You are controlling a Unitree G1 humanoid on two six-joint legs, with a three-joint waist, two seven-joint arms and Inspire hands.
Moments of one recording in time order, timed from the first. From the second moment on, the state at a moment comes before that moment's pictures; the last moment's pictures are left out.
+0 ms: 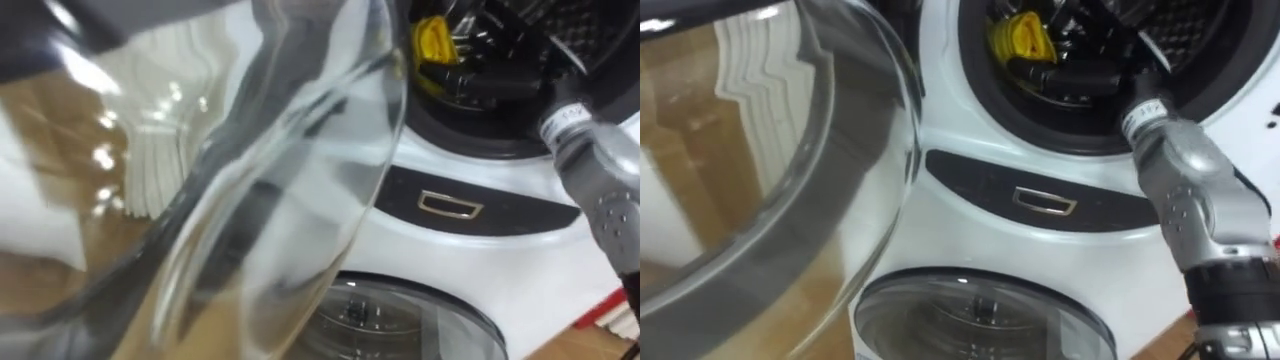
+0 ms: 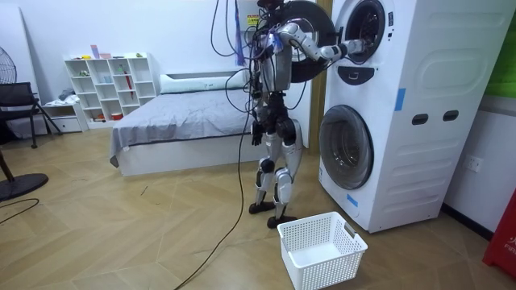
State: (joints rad) left arm 0.21 0.27 0.14 1.07 -0.20 0.23 0.08; right arm -0.74 -0.53 -0.02 0.46 0.64 0.22 0.04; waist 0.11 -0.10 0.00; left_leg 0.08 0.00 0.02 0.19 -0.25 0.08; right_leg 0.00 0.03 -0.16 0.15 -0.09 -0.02
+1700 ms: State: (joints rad) left arm 0.25 0.26 0.19 0.95 -0.19 0.33 0.06; right arm -1.00 -0.66 0.07 0.89 0.29 0.32 0.15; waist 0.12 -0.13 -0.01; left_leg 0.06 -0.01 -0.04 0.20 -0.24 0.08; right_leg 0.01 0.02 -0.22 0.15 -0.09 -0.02
